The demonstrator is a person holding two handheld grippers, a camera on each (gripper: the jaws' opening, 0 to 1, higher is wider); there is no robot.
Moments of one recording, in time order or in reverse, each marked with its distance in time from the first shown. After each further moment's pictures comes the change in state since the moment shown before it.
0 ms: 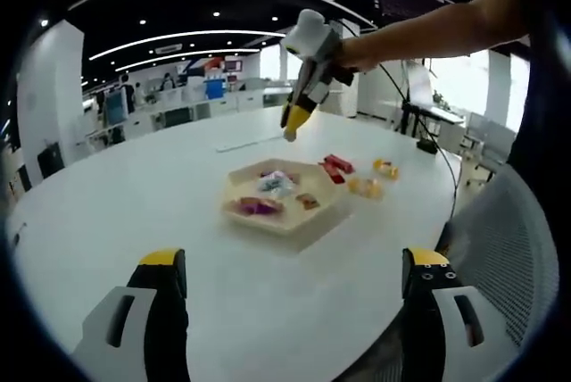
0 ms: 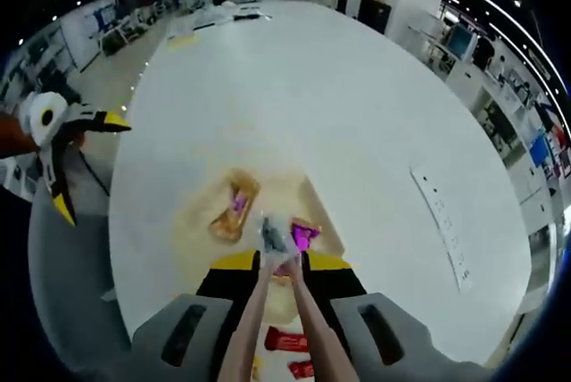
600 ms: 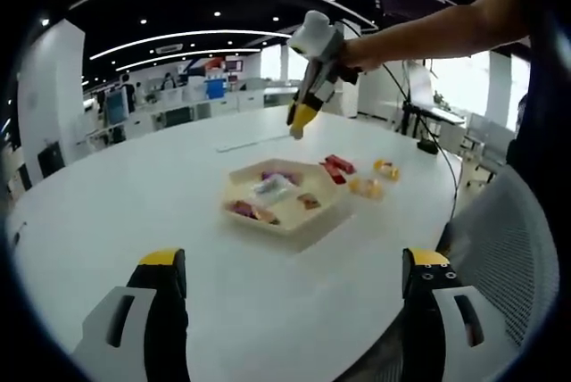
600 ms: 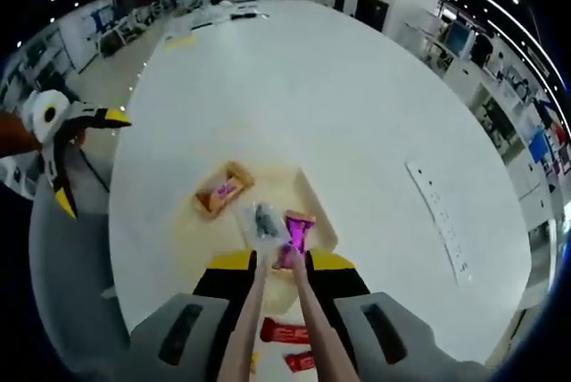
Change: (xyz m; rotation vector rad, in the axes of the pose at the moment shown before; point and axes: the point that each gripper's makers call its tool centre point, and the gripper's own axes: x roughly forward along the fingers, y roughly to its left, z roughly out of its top) left arm 0.000 0.001 0.000 -0.003 -0.002 0.002; right arm -0.011 -0.009 -0.014 0.017 0.003 -0.009
